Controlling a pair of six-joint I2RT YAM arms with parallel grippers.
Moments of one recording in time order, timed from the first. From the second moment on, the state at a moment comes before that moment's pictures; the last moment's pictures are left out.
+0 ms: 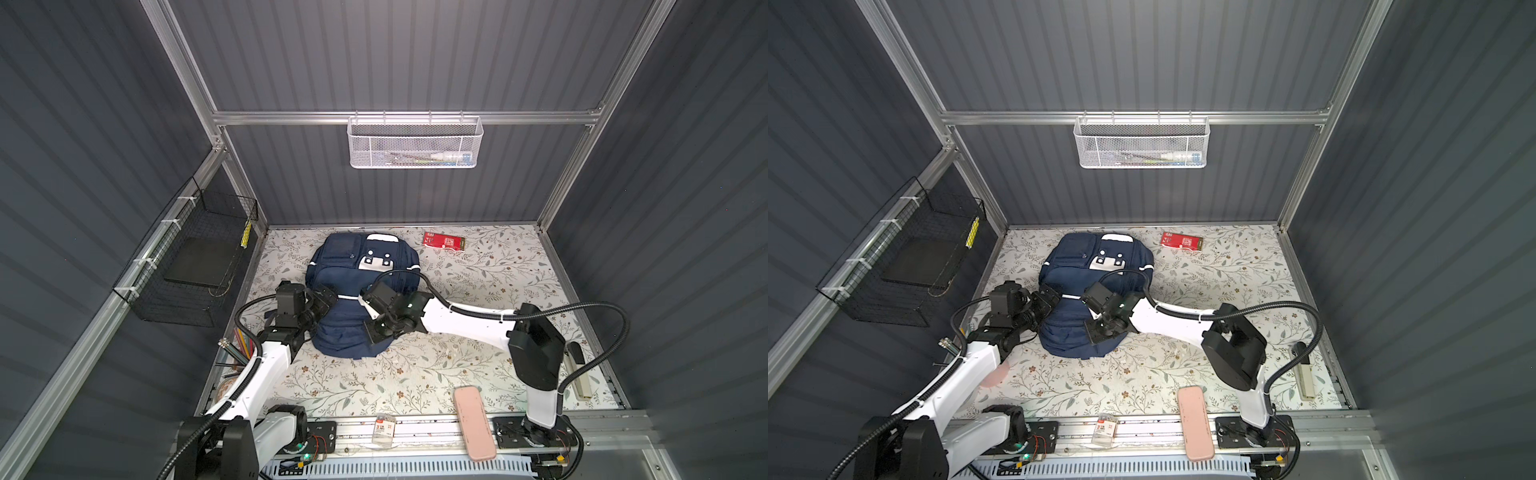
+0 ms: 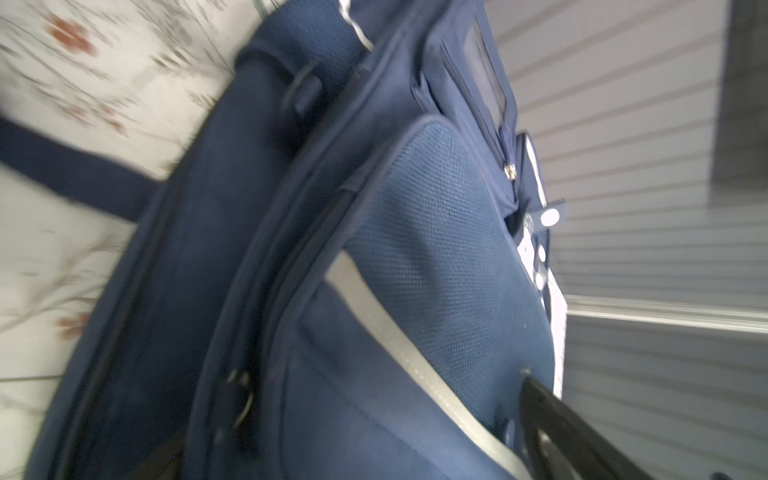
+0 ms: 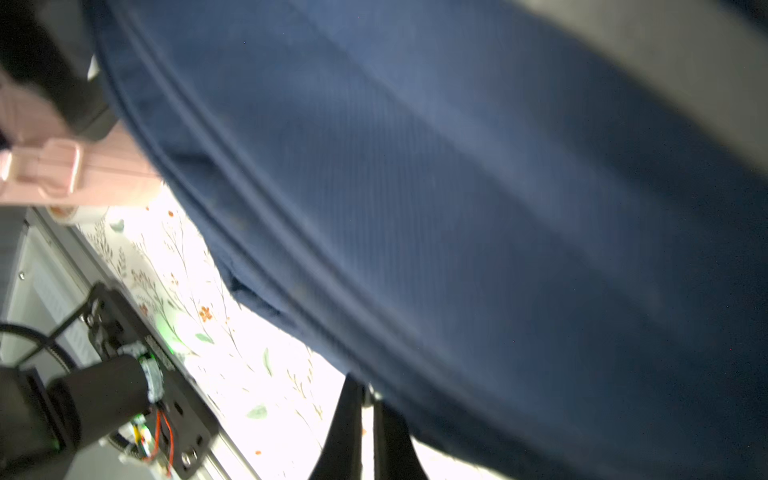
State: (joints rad) left arm -0.12 1.05 0.58 -0.16 0.17 -0.94; right arm 1.04 1.97 1.53 -0.55 -0.14 0.55
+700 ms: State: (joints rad) left arm -0.25 0.96 0.52 -0.25 0.23 -1.25; right arm 1.01 2.10 1.66 -0.45 -0.20 0.61
